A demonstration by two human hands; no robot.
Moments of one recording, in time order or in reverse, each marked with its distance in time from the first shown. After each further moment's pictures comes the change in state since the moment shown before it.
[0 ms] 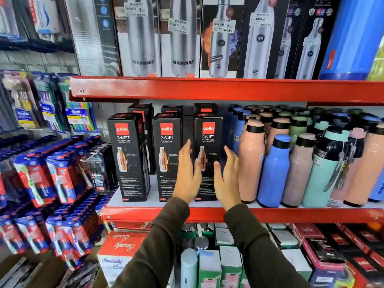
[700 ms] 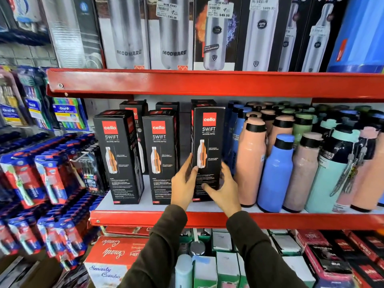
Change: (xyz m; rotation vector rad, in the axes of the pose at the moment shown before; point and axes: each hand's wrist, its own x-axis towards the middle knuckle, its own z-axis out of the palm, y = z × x) left_hand 0.001 -0.048 0.027 -0.197 0.021 -0.315; right_hand 0.002 0.058 0.003 0.176 -0.235 0.247
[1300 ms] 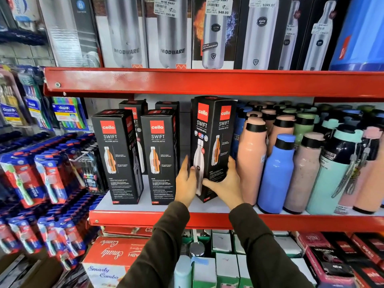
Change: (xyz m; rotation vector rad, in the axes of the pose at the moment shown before) left_hand 0.010 -0.002 0.015 -0.056 0.040 -0.077; right_hand 0.018 -0.011 -0.008 0.000 0.076 -0.049
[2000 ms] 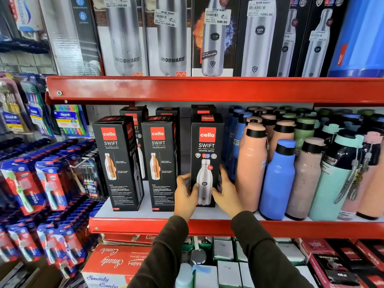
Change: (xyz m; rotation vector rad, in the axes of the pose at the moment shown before) left_hand -0.009 -0.033 -0.006 0.040 0.009 0.039; right_hand 0.002 0.020 0.003 -0.117 -0.228 -0.021
